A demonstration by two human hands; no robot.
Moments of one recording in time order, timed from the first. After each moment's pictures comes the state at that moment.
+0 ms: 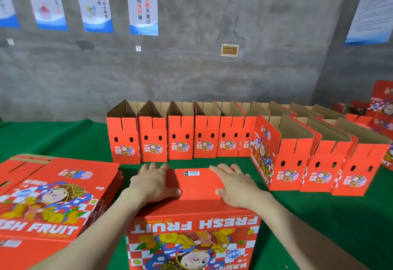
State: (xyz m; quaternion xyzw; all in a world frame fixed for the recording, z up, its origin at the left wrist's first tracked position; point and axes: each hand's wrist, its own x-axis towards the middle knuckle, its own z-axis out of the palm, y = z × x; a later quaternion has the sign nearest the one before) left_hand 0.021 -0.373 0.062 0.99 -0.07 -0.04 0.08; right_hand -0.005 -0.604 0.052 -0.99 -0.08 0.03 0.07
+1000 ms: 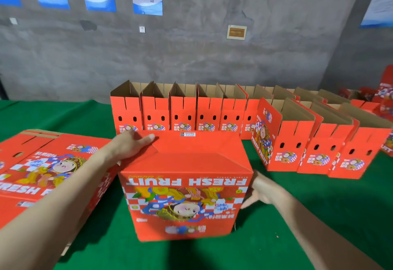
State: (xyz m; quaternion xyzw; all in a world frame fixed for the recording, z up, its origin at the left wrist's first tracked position) left_hand 0.034 -0.312 0.076 0.95 0.01 0.03 0.30; right_hand -0.050 -0.643 0.026 -0.80 0.11 0.18 0.56
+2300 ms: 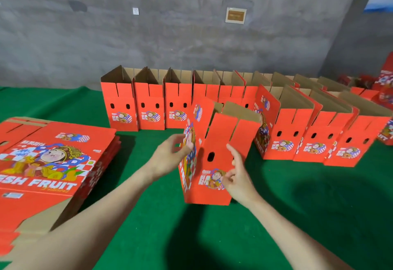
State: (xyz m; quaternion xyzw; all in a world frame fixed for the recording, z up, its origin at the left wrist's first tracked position) left_hand 0.002 -0.416 0.019 0.85 -0.13 0.01 0.51; right_hand -0.042 -0.628 -0.043 -0.85 -0.04 -0.13 0.51
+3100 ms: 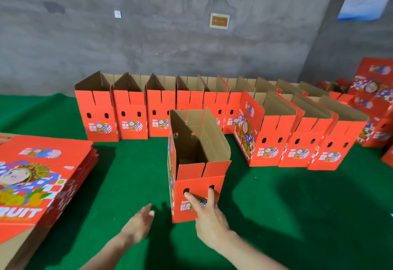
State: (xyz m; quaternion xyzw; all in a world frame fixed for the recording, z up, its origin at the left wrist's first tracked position) left_hand -0.003 -0.387 -0.139 0.93 -0.07 -0.17 0.32; right_hand -0.038 -0.608 -0.119 -0.99 -0.02 0.04 0.13
